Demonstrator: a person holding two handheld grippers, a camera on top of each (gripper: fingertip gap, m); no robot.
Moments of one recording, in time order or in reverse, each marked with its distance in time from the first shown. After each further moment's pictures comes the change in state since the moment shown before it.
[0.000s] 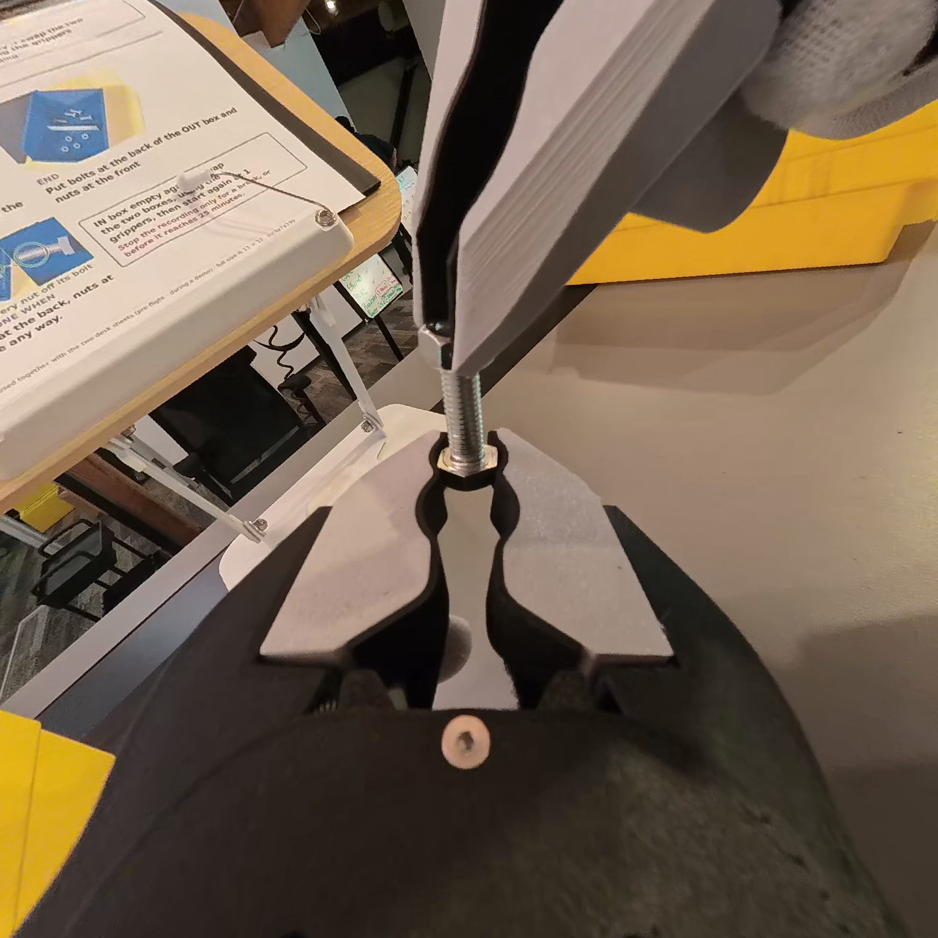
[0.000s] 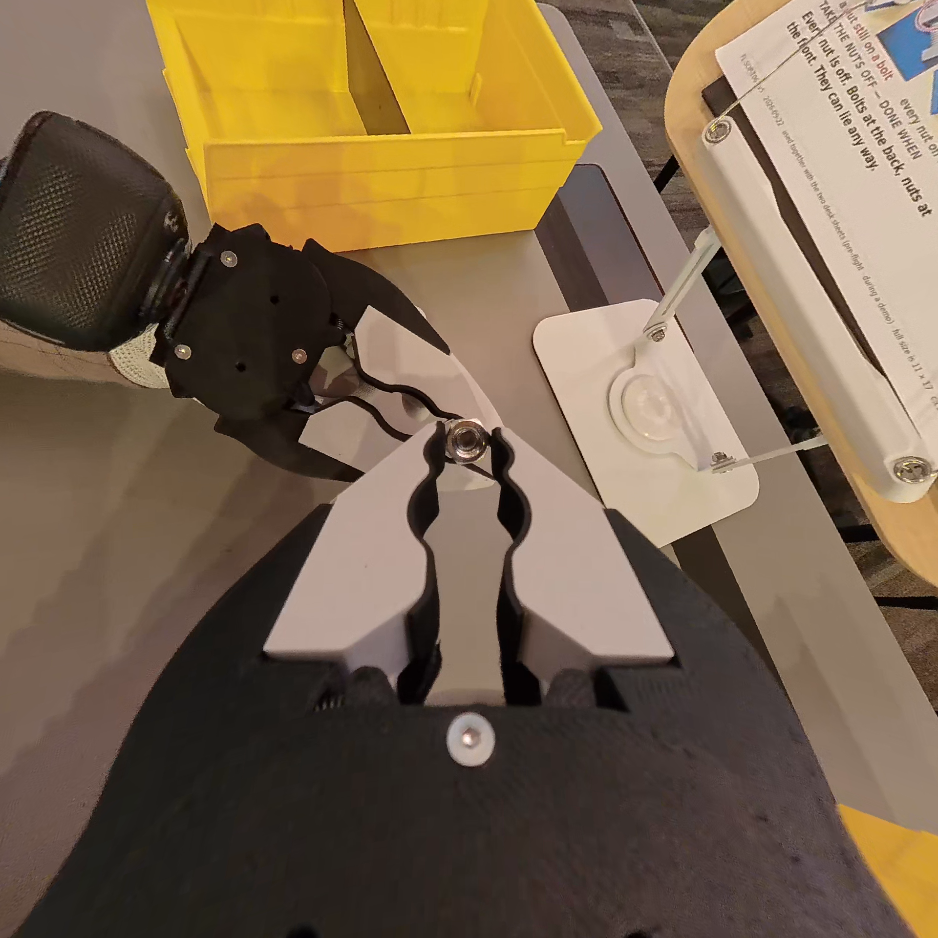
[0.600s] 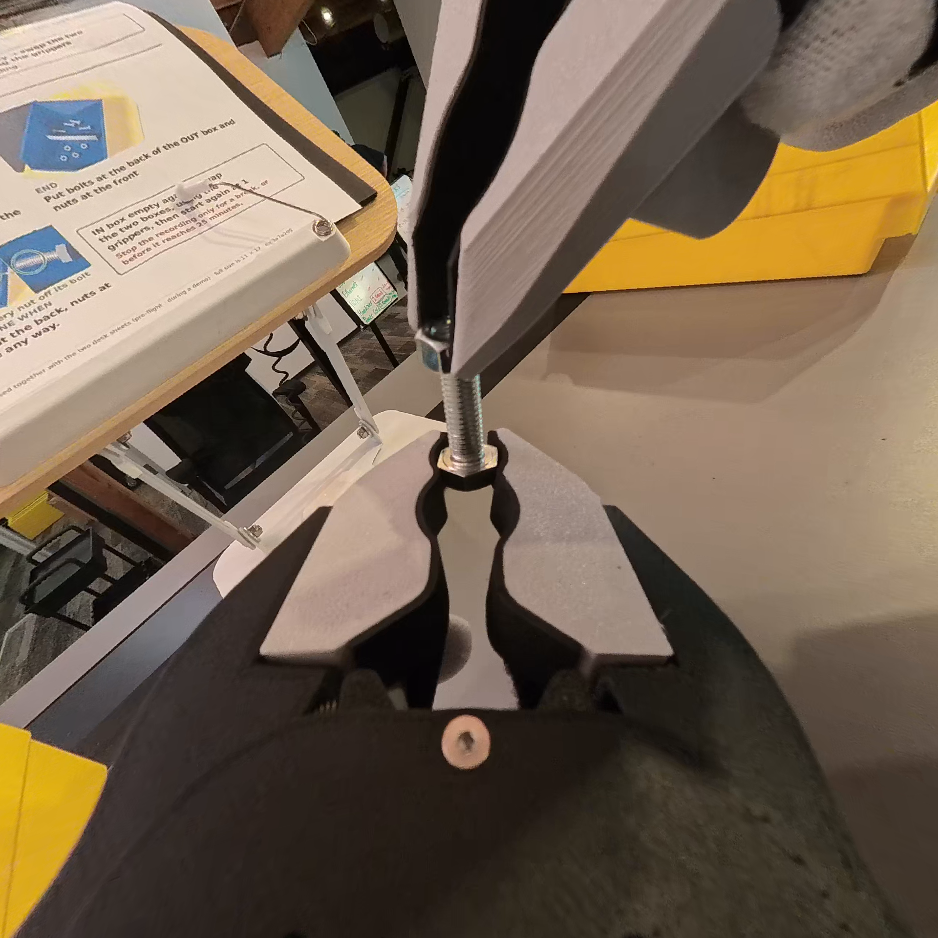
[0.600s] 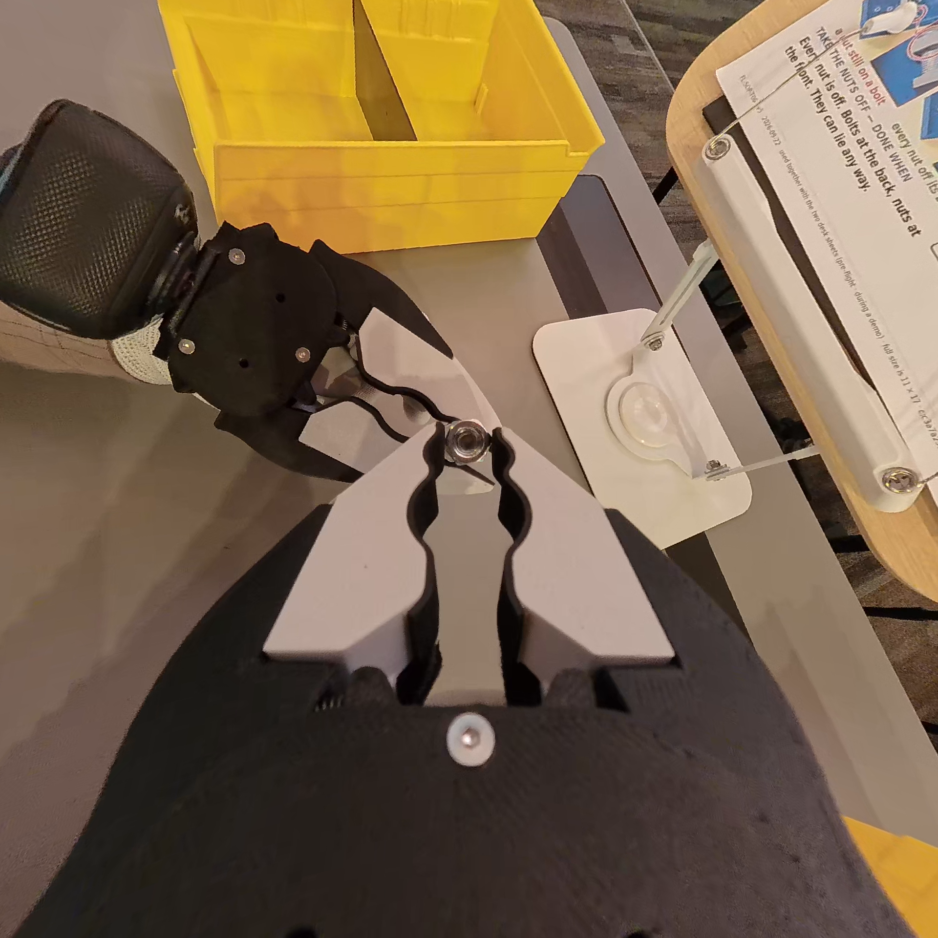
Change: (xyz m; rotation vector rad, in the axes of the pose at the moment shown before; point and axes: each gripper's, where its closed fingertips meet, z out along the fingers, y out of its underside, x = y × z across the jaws) left arm 0.001 -0.003 -0.001 0.014 0.011 -0.006; right arm -0.001 -0.002 -0.002 0.010 0.000 -0.025
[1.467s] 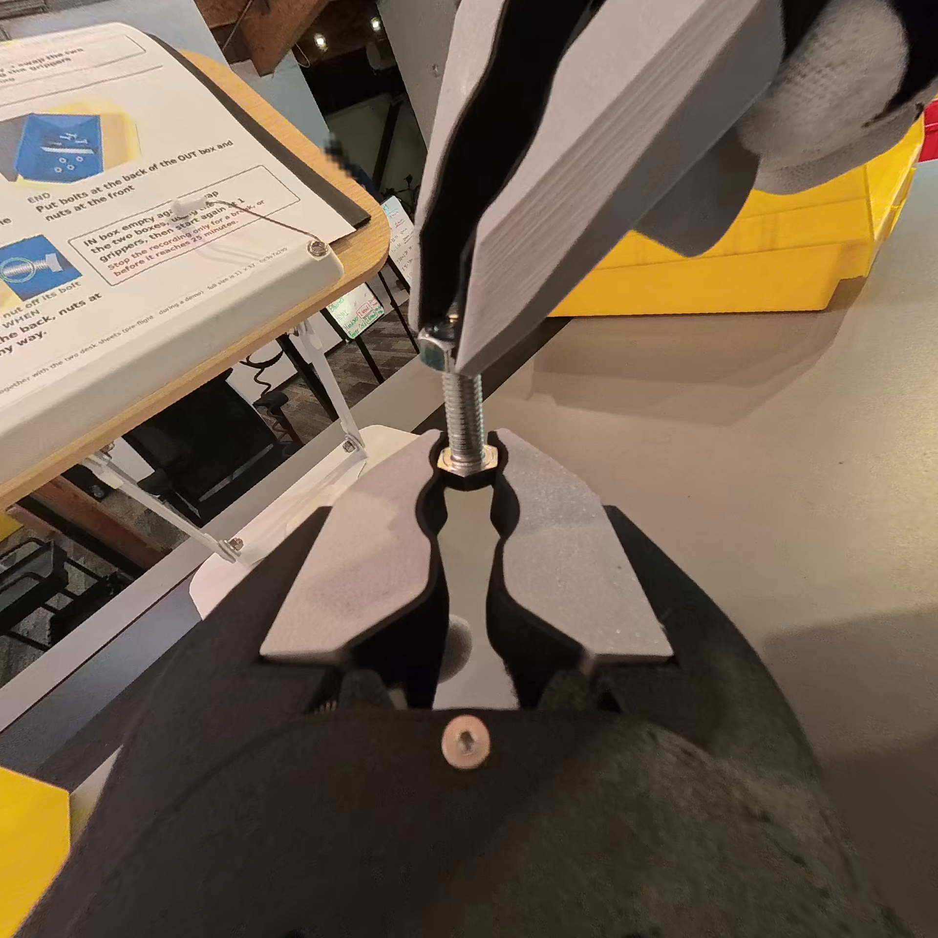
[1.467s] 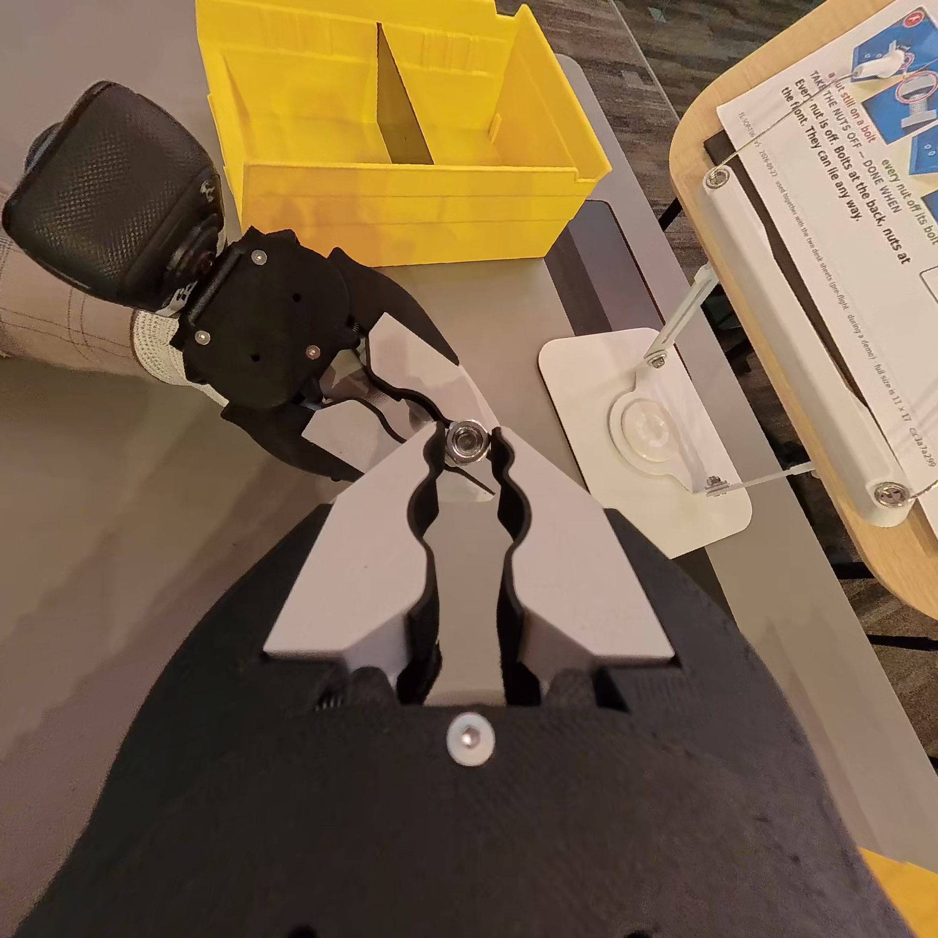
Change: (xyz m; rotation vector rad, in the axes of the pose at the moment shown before) left arm 0.004 -0.008 -0.003 0.039 0.030 -0.039; right arm -0.003 -0.004 -0.007 0.038 -0.023 -0.022
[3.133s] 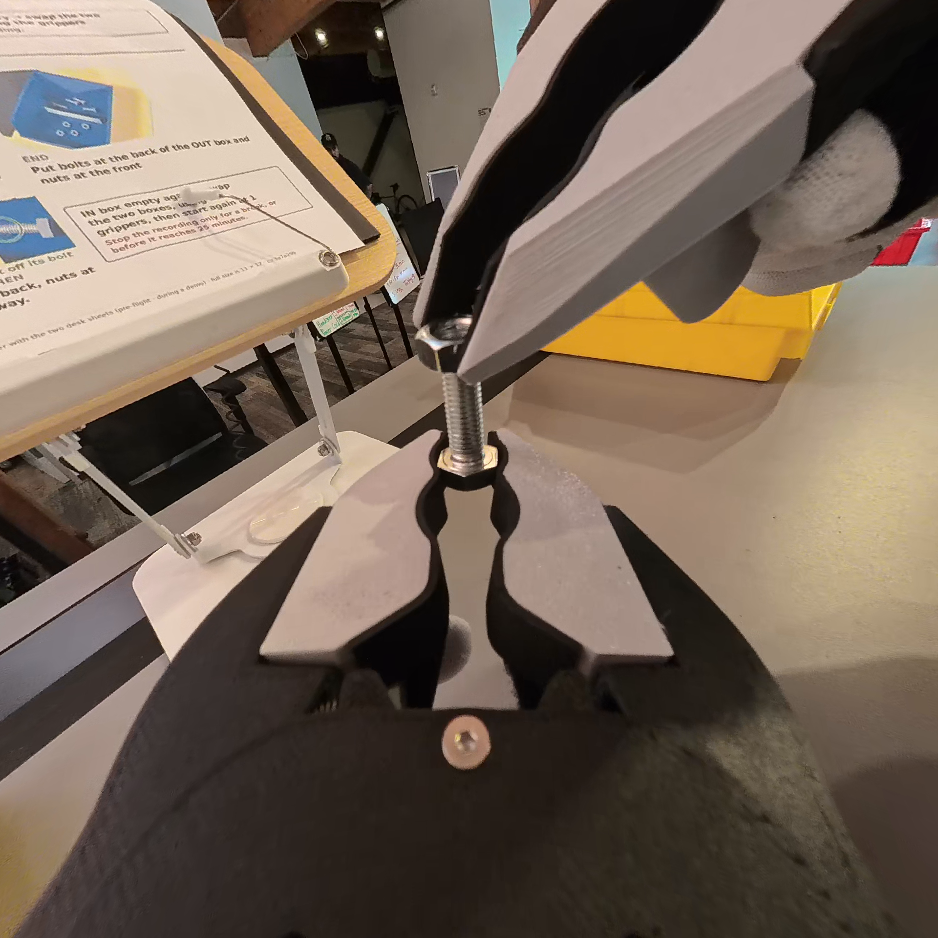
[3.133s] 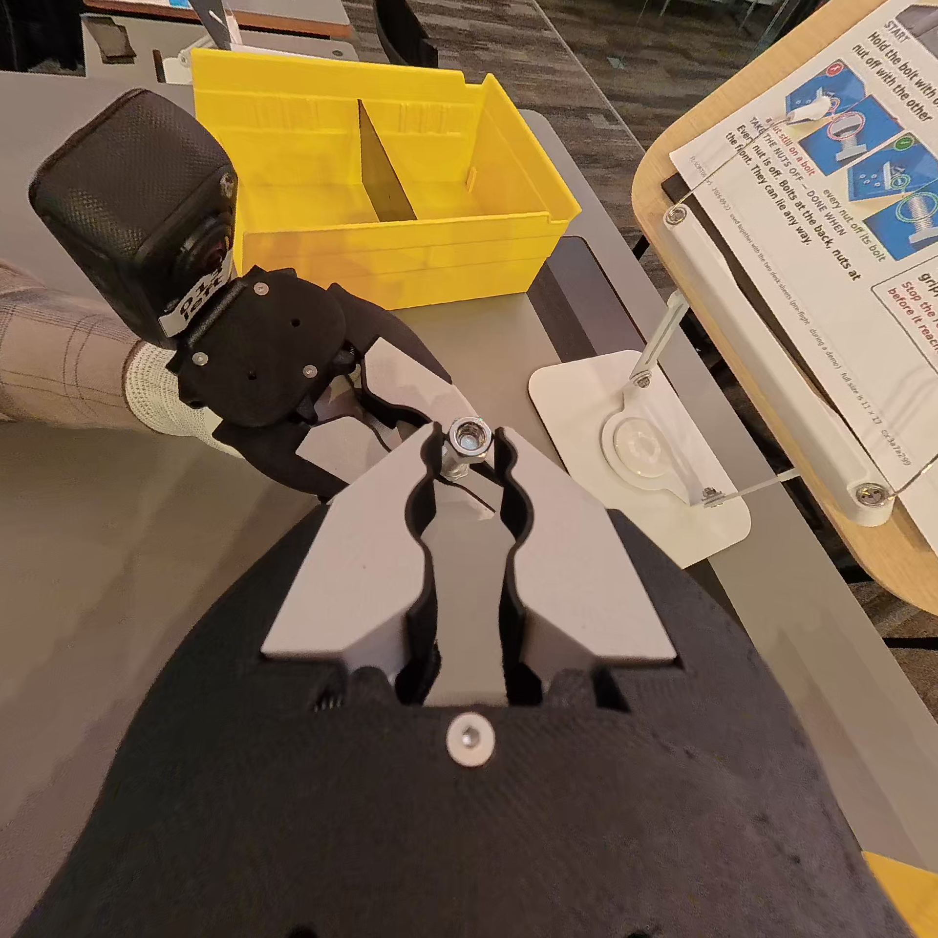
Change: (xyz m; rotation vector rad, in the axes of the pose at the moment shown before) left arm -0.002 -0.014 -0.005 0.034 0.037 -0.154; right arm 0.004 -0.016 -0.003 0.069 0.034 0.063
